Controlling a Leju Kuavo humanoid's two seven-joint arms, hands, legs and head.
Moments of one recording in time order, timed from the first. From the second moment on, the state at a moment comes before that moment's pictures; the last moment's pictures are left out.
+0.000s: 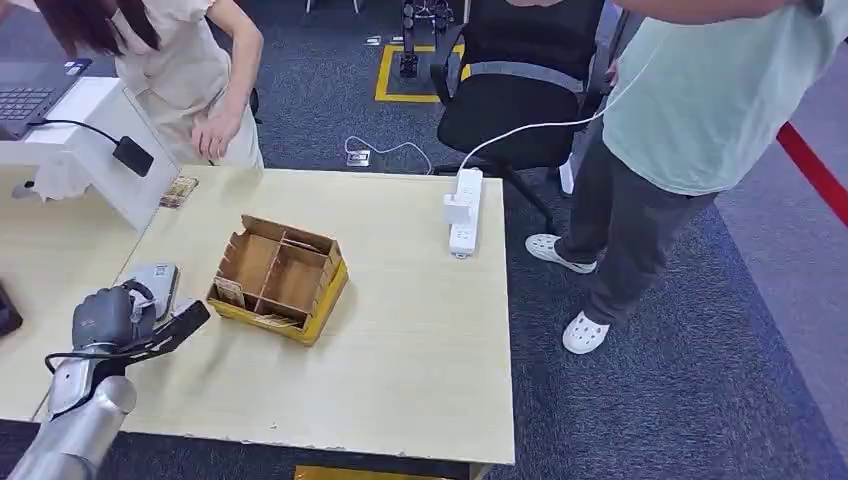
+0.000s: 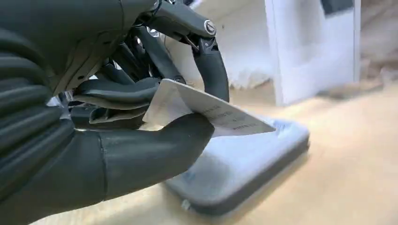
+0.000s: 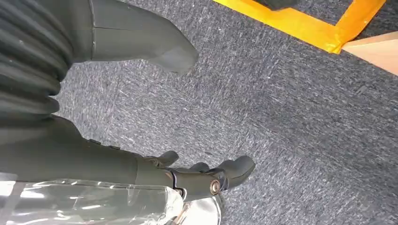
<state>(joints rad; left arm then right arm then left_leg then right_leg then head) -0.32 0.37 0.05 -0.83 -0.82 0.43 -0.18 -0.01 0.06 -0.02 -0.19 0.72 -0.41 -0.33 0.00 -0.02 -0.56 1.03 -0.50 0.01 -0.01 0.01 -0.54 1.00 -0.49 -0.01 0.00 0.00</state>
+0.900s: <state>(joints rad) -0.53 0.32 0.10 -0.93 -0.68 0.57 -0.25 -0.02 0.07 -0.02 -0.19 0.75 -0.42 -0.31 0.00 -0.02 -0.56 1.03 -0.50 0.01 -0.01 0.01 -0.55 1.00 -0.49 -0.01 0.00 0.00</state>
